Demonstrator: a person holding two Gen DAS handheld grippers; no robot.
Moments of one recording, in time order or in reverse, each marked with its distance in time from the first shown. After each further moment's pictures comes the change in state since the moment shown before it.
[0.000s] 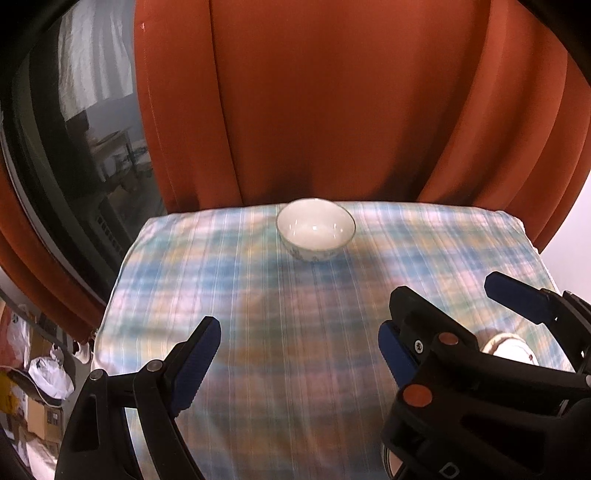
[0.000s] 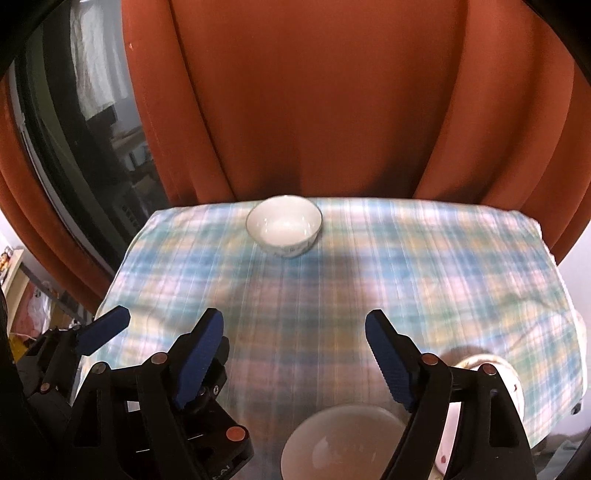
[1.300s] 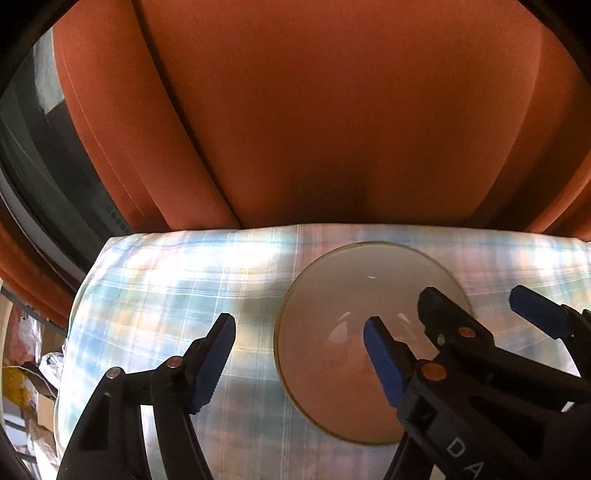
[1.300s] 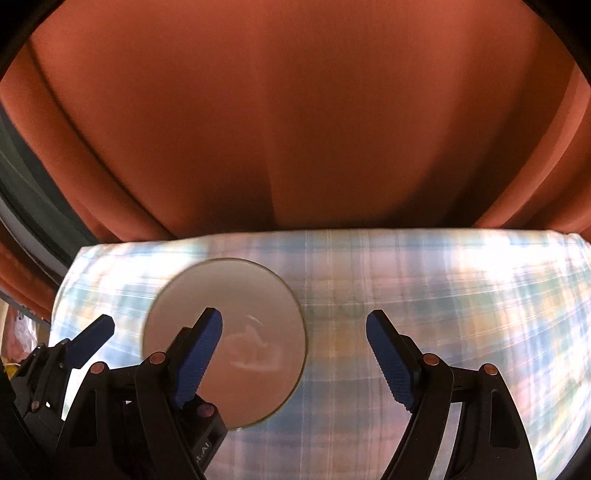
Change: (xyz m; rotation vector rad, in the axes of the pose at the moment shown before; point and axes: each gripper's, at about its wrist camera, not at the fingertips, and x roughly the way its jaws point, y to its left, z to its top) left arm 0.233 0.004 0.098 -0.055 0.112 0.183; right arm 0.250 -0.034 0.111 0.047 0.129 0.014
